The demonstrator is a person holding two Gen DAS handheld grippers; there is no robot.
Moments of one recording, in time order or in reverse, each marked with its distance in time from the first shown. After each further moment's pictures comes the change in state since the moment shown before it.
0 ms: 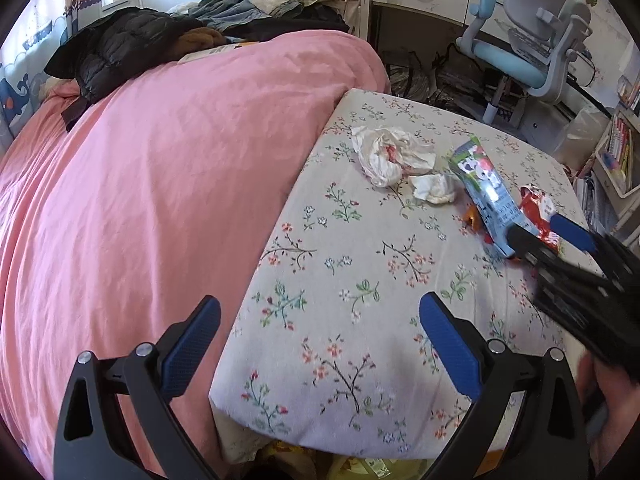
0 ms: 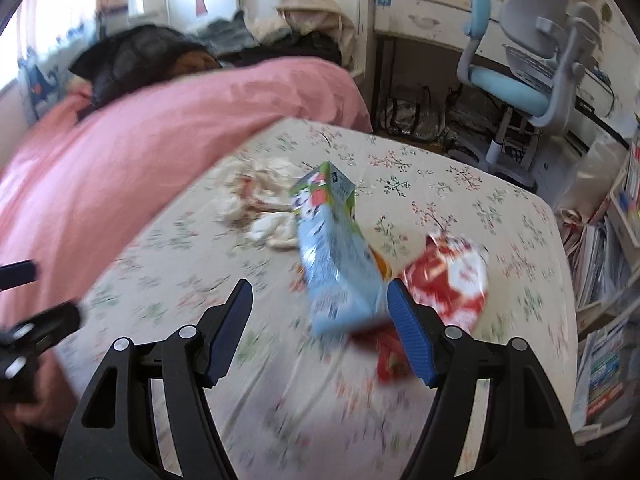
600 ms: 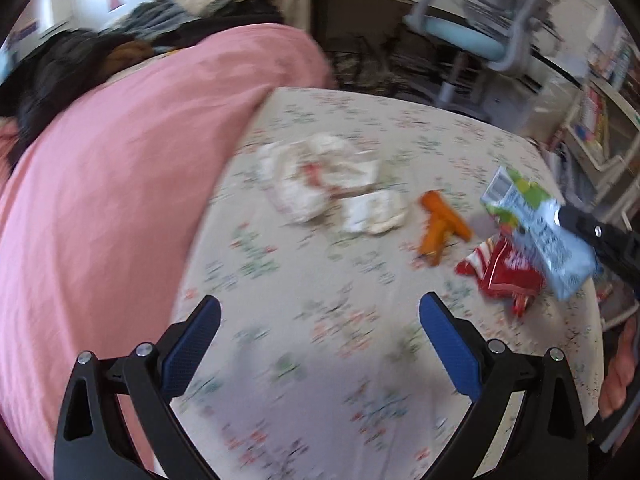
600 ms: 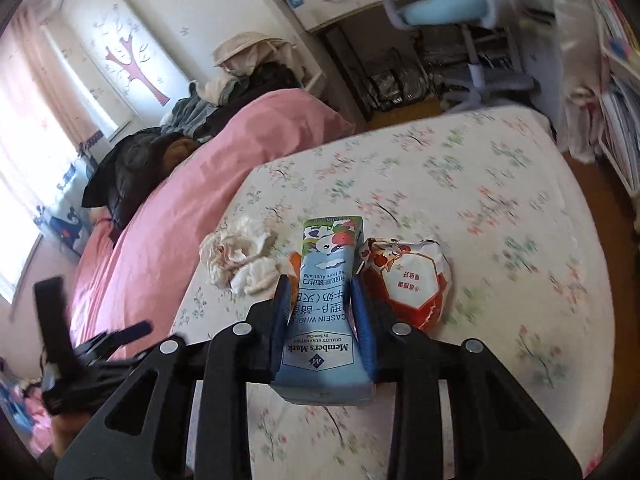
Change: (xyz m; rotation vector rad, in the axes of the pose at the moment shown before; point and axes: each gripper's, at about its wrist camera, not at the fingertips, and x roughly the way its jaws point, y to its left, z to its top) left arm 0.047 -0.057 0.042 0.152 0.029 -0.140; right arm -0.025 -0.147 -0.015 0.475 -0.039 0.298
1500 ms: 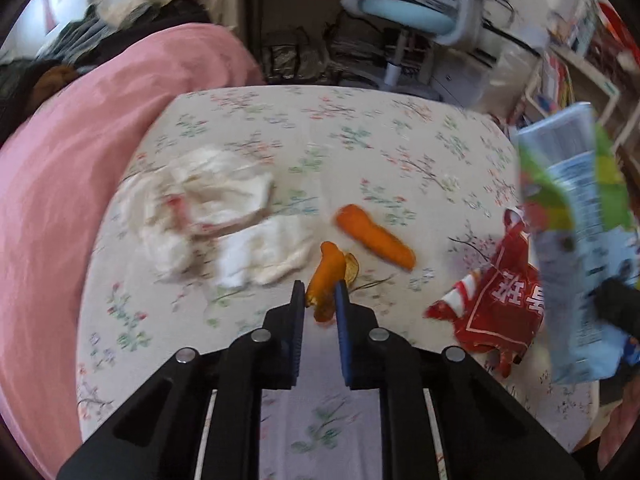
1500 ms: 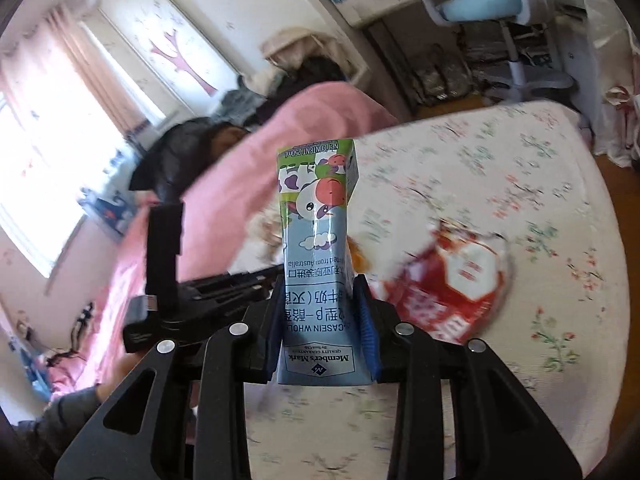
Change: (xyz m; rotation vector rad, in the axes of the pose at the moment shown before) left arm 0.042 -0.040 0.020 0.080 0.019 -0.130; right arm -0.025 0.002 -0.022 -0.065 0.008 0.195
